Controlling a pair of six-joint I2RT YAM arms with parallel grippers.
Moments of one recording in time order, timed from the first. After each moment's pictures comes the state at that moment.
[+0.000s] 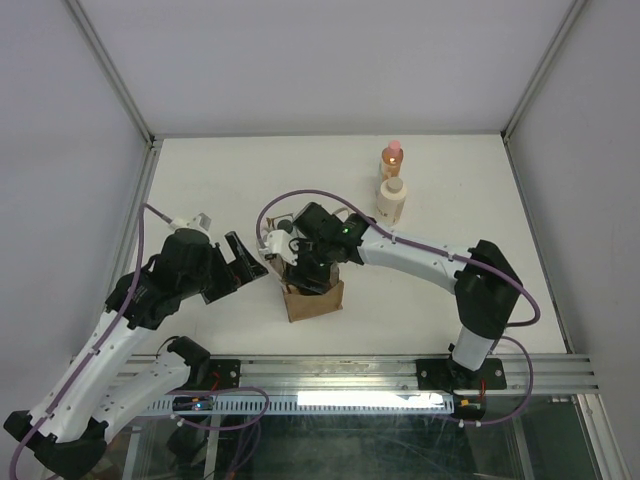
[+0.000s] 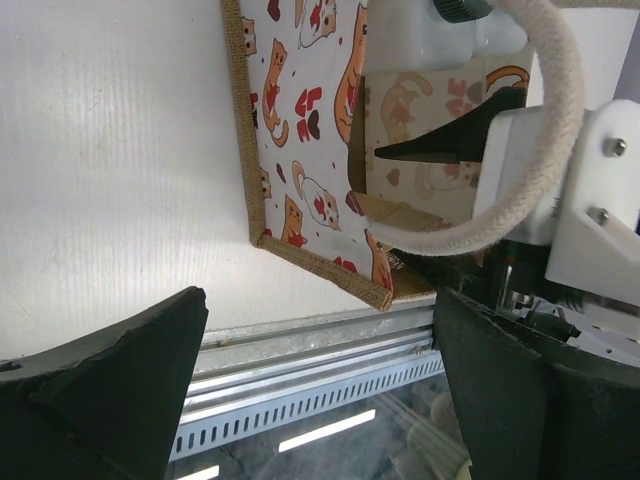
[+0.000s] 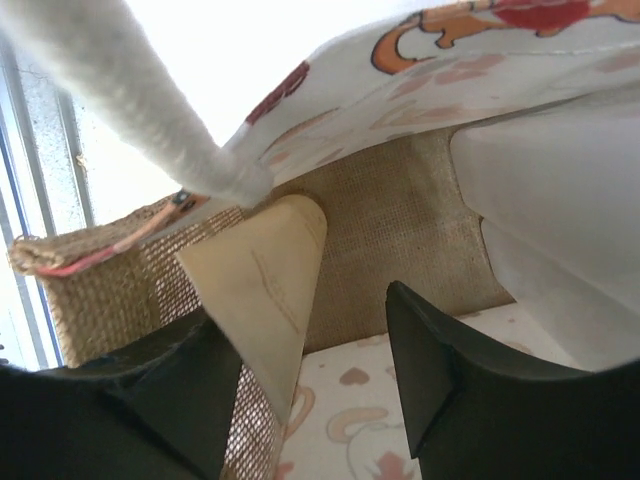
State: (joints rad) left arm -0.55 0.71 0.90 -0.94 0.03 -0.94; right arm 0.99 1.72 1.36 -0.68 -0.36 -0.44
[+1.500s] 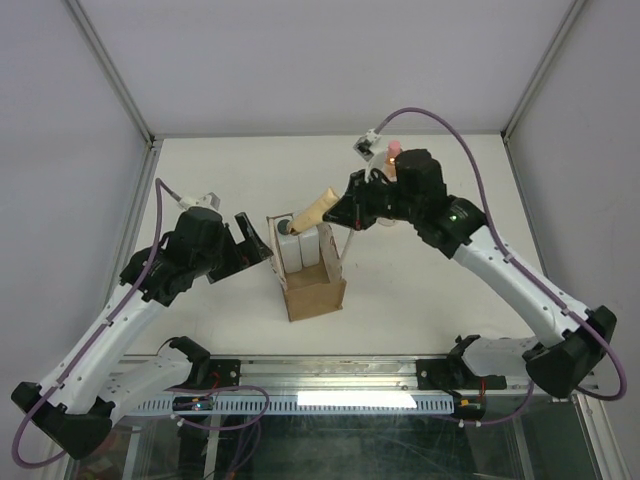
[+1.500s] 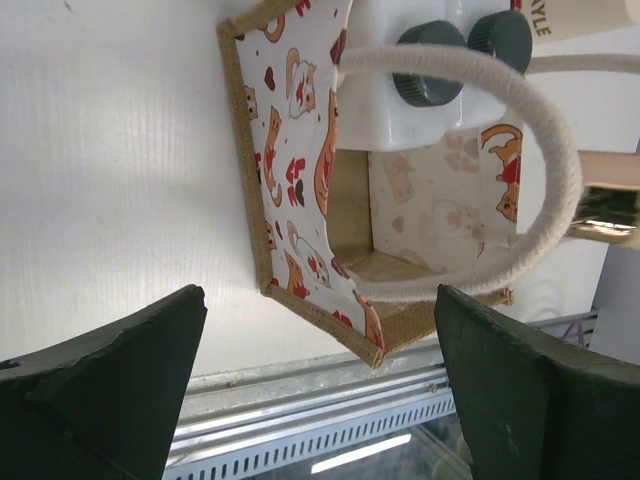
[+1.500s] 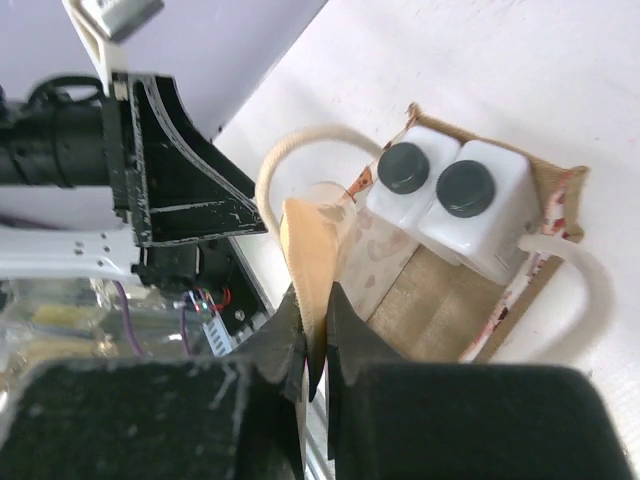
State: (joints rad) left arm -0.55 0.88 1.00 -0.89 -0.03 -0.87; right arm 0.71 1.28 1.27 -0.38 -0.47 0.39
